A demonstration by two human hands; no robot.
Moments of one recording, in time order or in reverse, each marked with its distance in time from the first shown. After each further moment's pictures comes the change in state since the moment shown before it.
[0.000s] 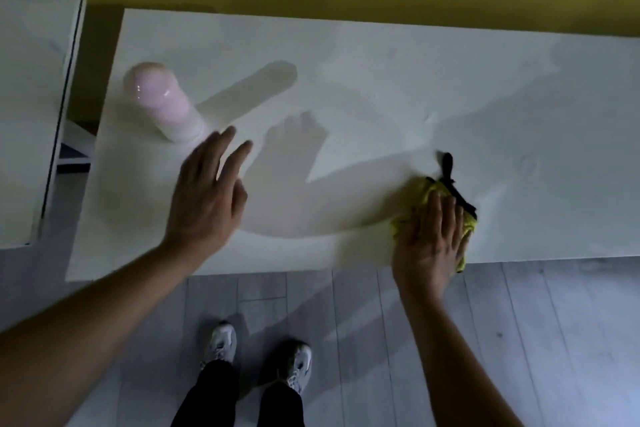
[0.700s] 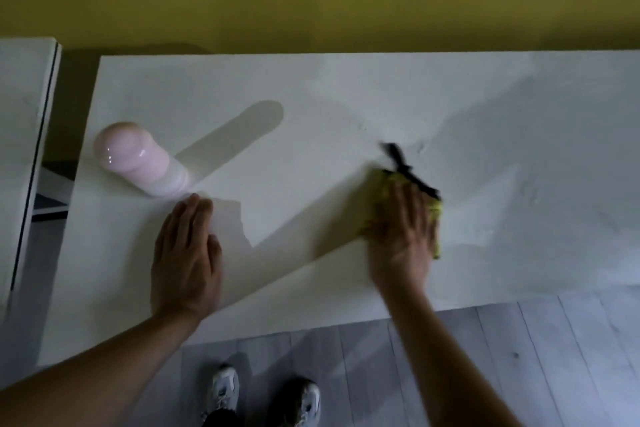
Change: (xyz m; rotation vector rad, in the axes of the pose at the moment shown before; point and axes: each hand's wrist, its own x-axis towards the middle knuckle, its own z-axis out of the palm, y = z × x) left_hand -0.015 -0.017 0.038 -0.017 -0.102 -0.287; right_hand 0.051 -0.058 0.020 0.036 -0.099 -0.160
